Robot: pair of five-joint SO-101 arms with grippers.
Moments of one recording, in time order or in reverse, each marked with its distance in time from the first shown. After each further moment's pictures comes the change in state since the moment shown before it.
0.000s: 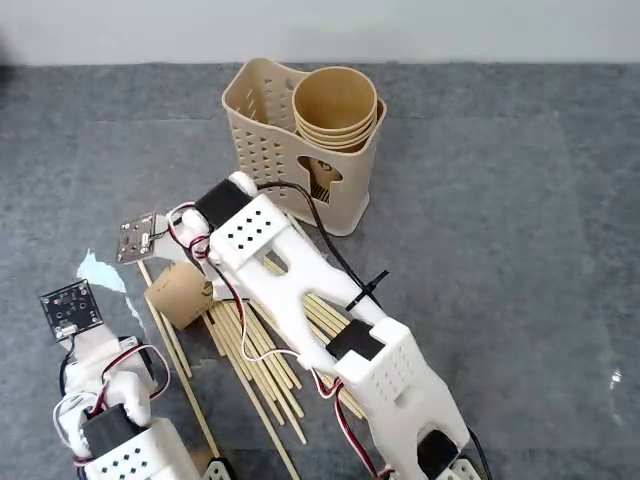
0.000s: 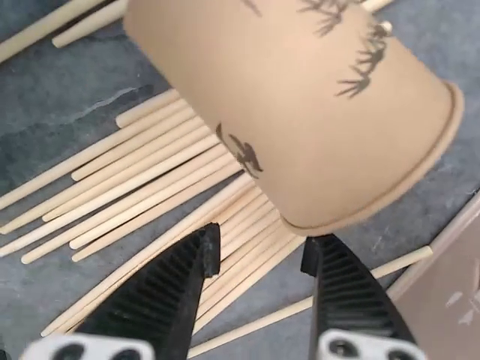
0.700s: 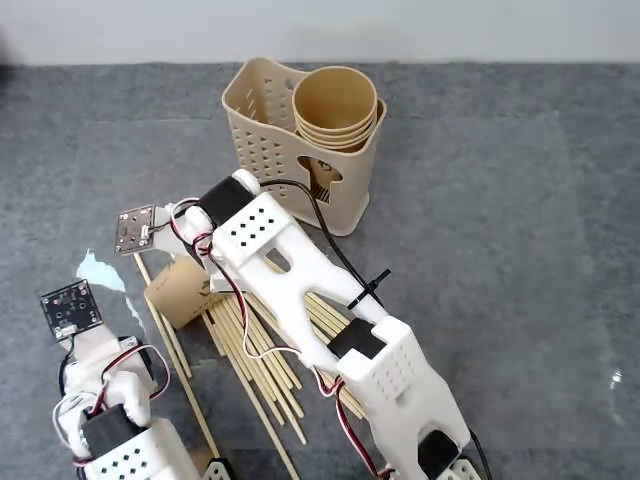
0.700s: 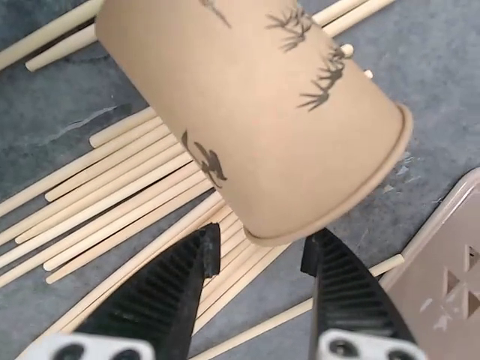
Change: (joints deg) left arm 0.0 0.0 0.0 0.0 0.0; right arm 0.5 0.0 0.0 -4.3 -0.2
